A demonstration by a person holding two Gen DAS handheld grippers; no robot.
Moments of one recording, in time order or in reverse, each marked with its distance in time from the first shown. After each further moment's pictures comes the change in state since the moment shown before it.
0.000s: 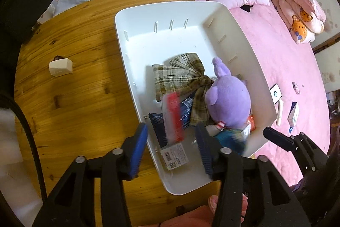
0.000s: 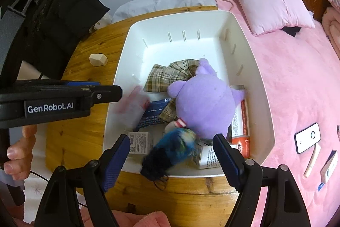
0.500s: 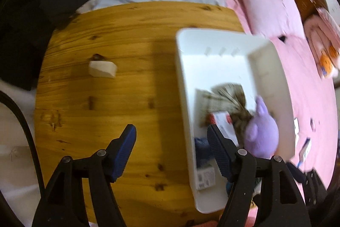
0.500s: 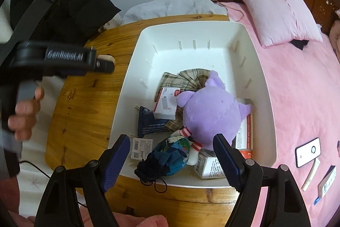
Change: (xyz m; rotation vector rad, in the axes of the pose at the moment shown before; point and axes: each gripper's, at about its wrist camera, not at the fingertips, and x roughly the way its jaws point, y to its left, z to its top) left arm -0.012 0.062 0.025 -0.213 -0.068 0.142; right arm -0.002 0.009 0.007 -0.071 -0.029 0.018
